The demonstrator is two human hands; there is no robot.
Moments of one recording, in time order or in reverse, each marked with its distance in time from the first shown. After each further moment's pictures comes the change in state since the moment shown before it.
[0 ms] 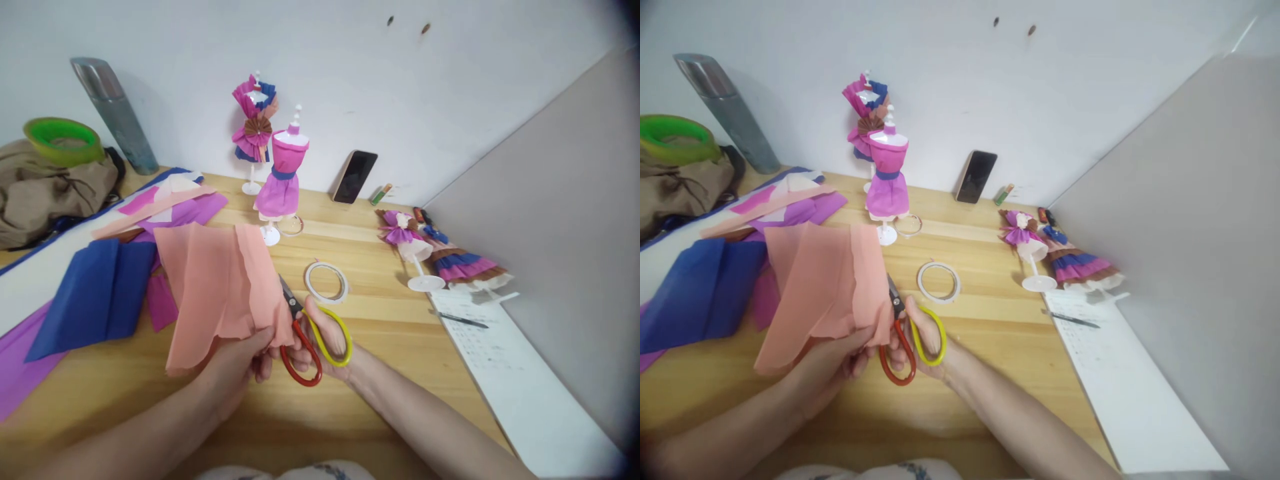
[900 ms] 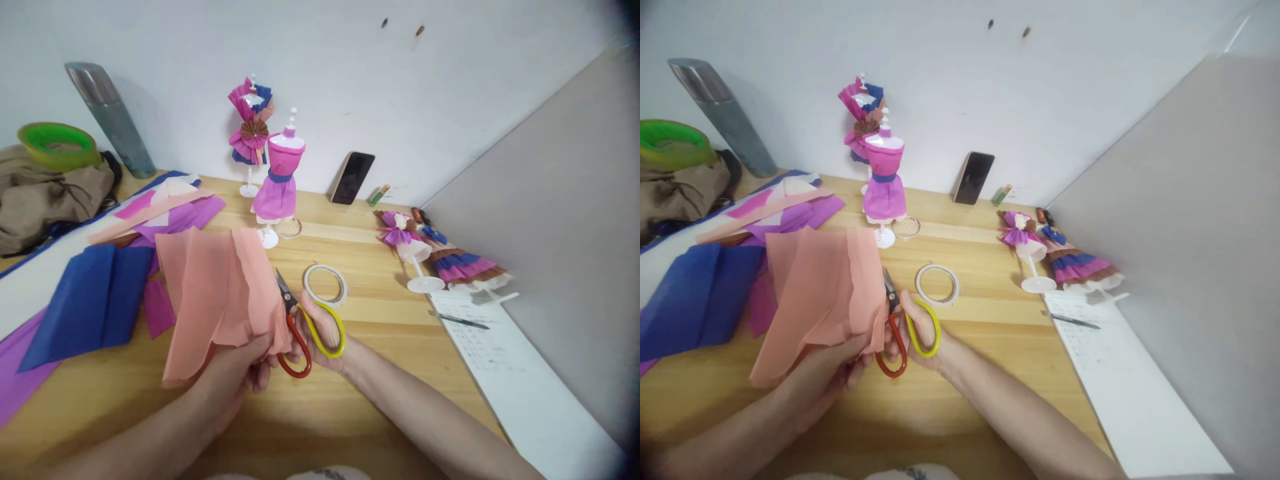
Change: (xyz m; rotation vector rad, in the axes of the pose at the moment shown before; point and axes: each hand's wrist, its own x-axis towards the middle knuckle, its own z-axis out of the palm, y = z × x) left_hand -0.006 0.007 0.003 0.007 -0.002 0.000; right_hand 0.014 -0.010 0.002 -0.017 0.046 -0.024
